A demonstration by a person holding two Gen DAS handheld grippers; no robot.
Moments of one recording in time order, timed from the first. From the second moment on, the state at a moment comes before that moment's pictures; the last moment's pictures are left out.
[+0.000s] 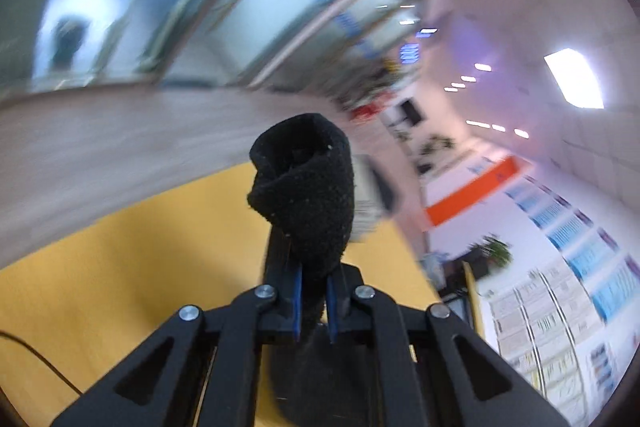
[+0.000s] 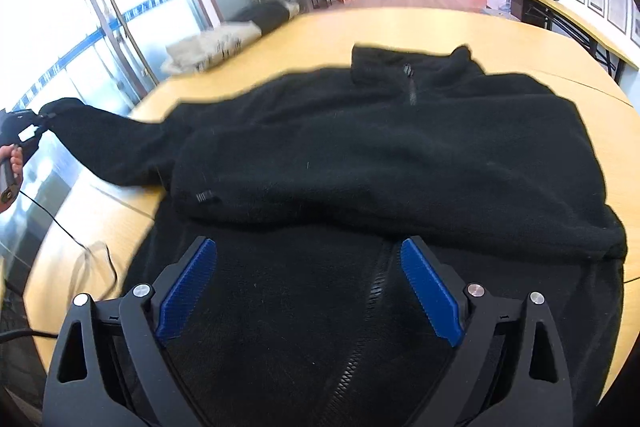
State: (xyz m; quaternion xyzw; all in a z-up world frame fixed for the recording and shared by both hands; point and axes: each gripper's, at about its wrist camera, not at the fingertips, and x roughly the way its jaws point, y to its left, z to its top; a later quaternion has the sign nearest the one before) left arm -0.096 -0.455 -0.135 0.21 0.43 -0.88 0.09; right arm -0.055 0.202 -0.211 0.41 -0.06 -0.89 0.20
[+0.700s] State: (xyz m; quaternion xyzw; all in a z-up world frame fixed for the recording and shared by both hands) left arm -0.195 0.178 -0.216 0.46 0.24 -0.82 -0.25; right arm -0.076 0.455 -0.172 0.37 -0.24 -0.88 0.20
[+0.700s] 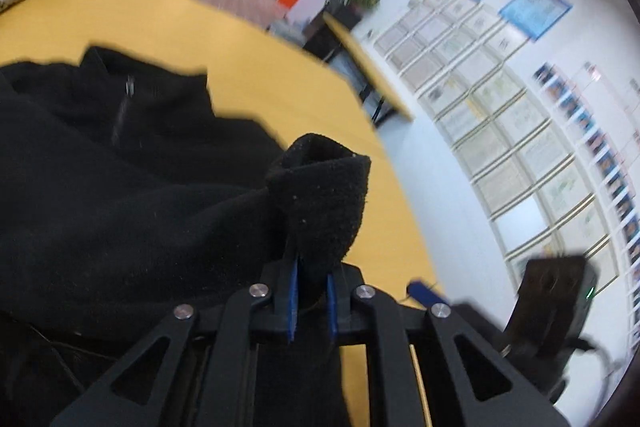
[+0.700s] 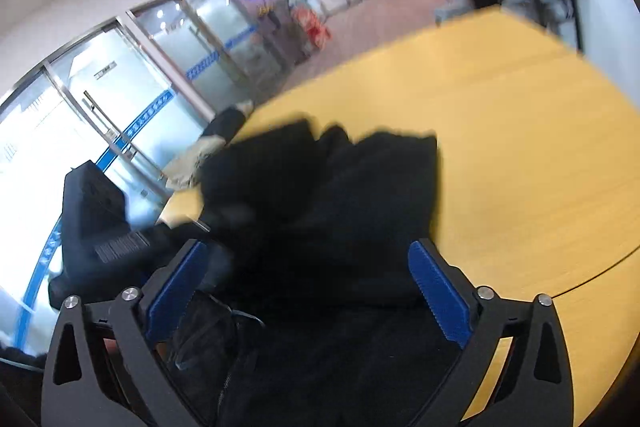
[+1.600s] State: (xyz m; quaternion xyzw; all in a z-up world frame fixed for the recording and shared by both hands) left arm -0.193 -0.110 -0.239 0.47 0.12 -0.85 -0.20; right arm -0.155 0.396 -0.250 0.48 -0.23 -0.84 0.13
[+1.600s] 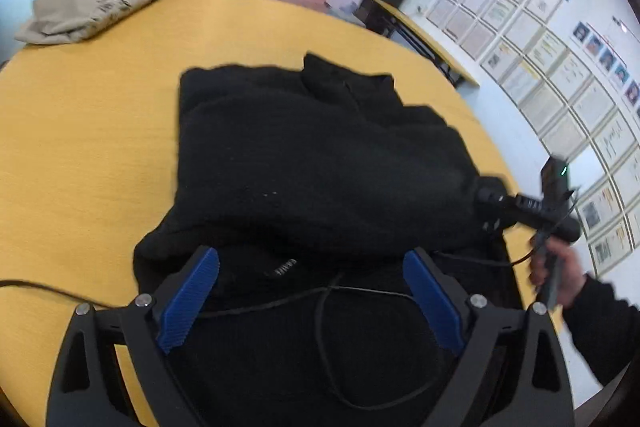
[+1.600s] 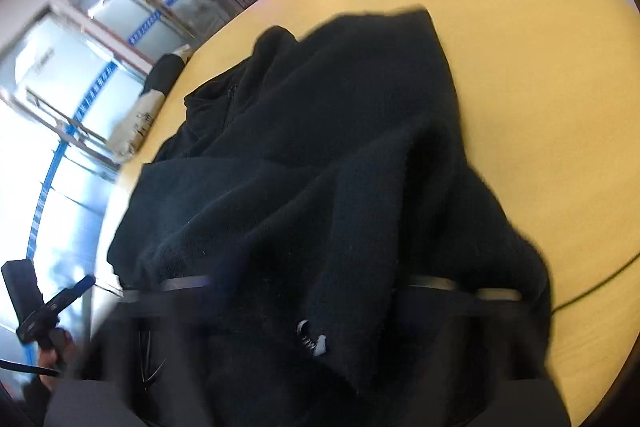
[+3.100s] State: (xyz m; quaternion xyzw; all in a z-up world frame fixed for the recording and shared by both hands) left arm -0.208 -0.105 -0.269 0.49 0.07 -0.85 -0.19; right arm -0.172 0.365 -0.272 0.48 -0.02 -0.87 0.13
